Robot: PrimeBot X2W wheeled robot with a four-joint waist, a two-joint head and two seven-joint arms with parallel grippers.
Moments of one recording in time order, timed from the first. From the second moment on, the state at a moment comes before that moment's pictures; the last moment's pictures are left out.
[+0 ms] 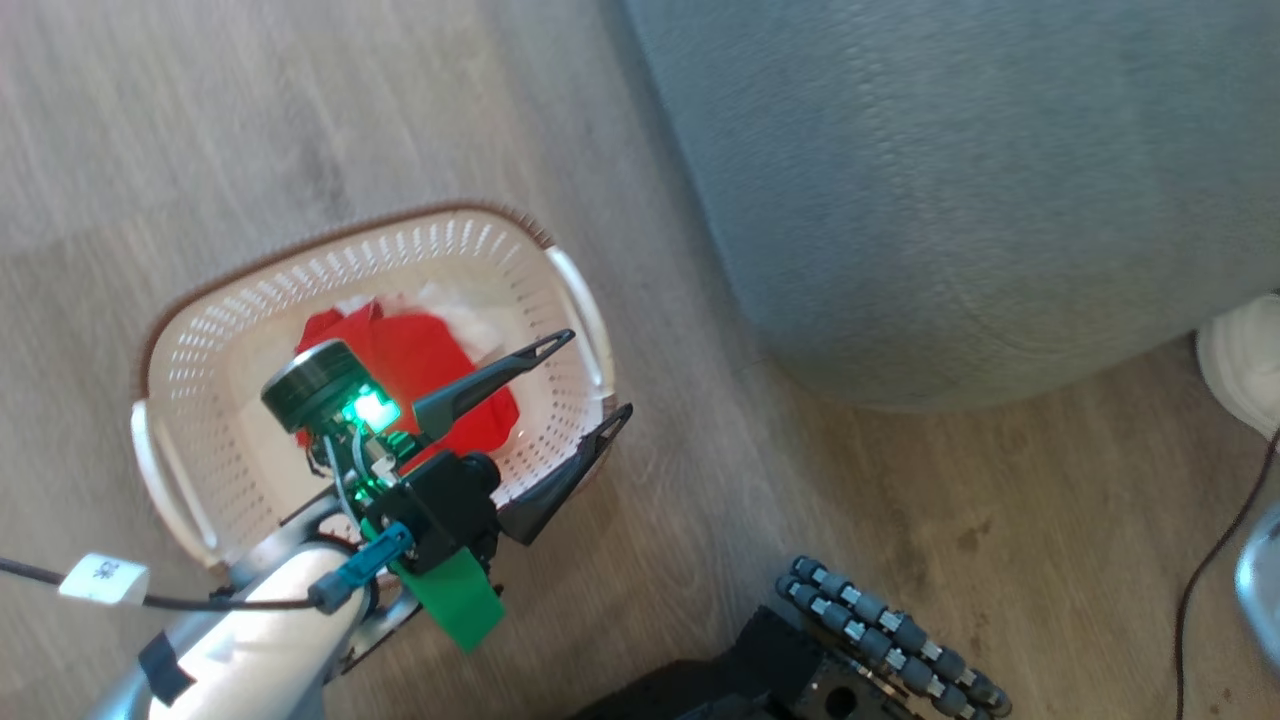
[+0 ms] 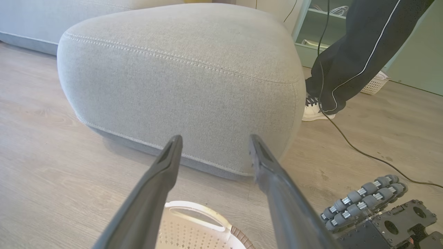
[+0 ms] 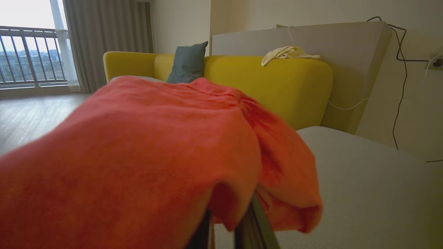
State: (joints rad) left arm -0.42 0.47 -0.71 -0.03 -0.17 -0.13 -0.26; right arm -1.01 -0.18 -0.46 0.58 0.17 0.13 -0.26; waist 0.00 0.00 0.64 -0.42
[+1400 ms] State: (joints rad) left arm -0.47 0.41 -0.72 -0.01 -0.17 -0.13 -0.26; right arm -1.20 -0.28 -0.61 1.27 -0.19 0.13 -0.20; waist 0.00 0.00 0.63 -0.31
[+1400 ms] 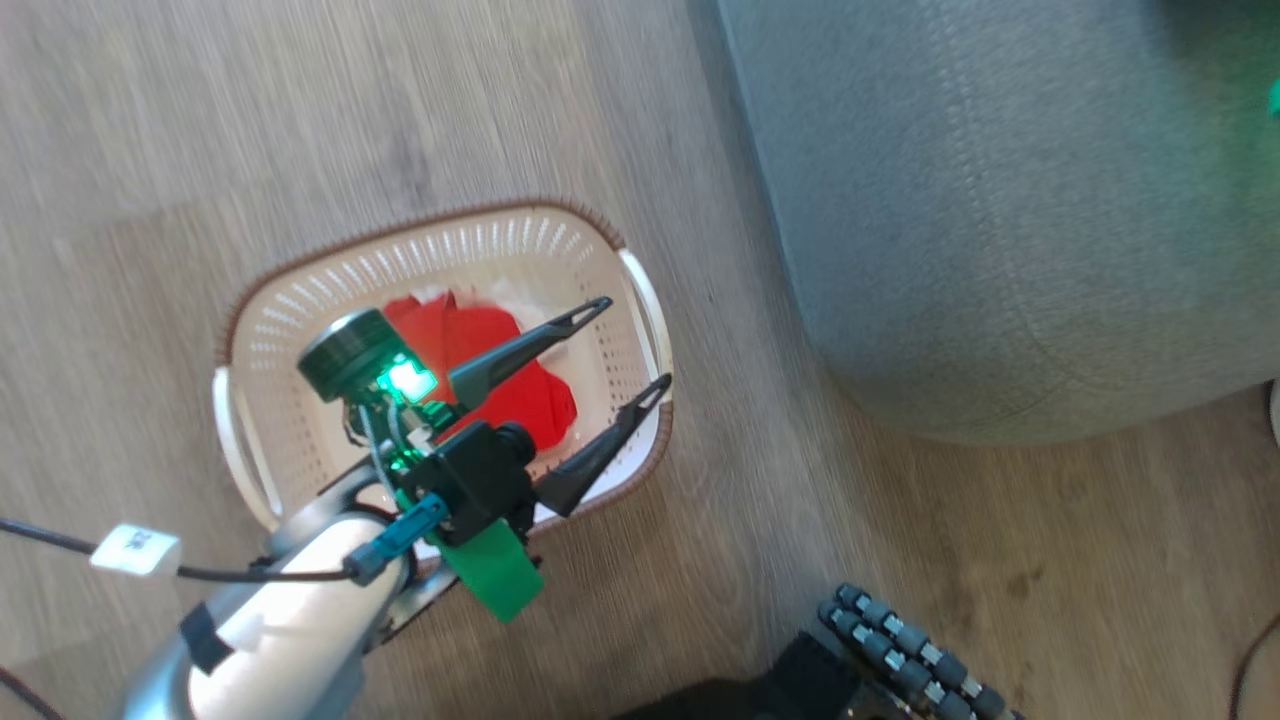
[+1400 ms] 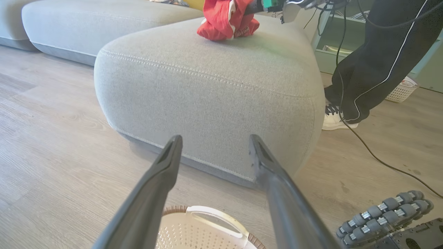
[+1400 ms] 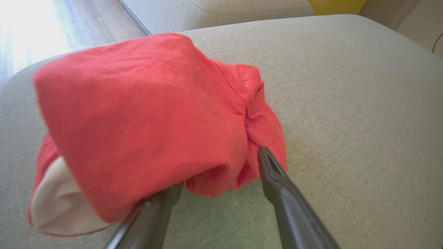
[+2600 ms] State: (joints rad) left arm -0.20 0.07 -0.17 0.08 -0.13 -0.08 -0.26; right arm -0.32 -0.19 0.04 0.16 0.59 0.13 -0.26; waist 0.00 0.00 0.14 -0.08
